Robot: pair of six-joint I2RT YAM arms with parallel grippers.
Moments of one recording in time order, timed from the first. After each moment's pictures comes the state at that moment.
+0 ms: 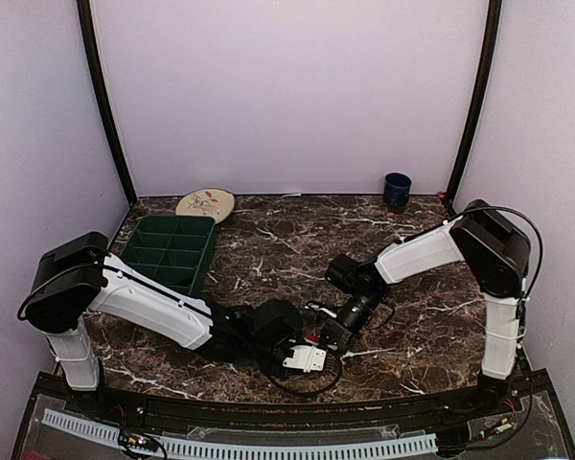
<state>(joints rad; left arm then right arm) -1.24 1.85 0.95 0.02 -0.08 0.72 0.82 2.01 1.12 -0.65 -0.95 -0.01</state>
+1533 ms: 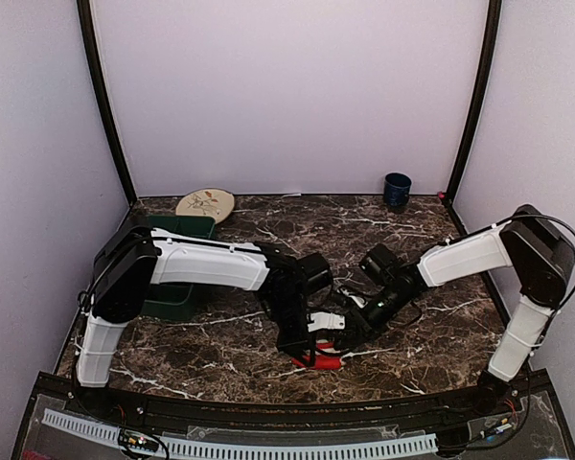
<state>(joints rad) -1.08 2.19 1.65 -0.89 0.51 0.49 0.71 1.75 0.85 -0.41 -0.75 0.23</state>
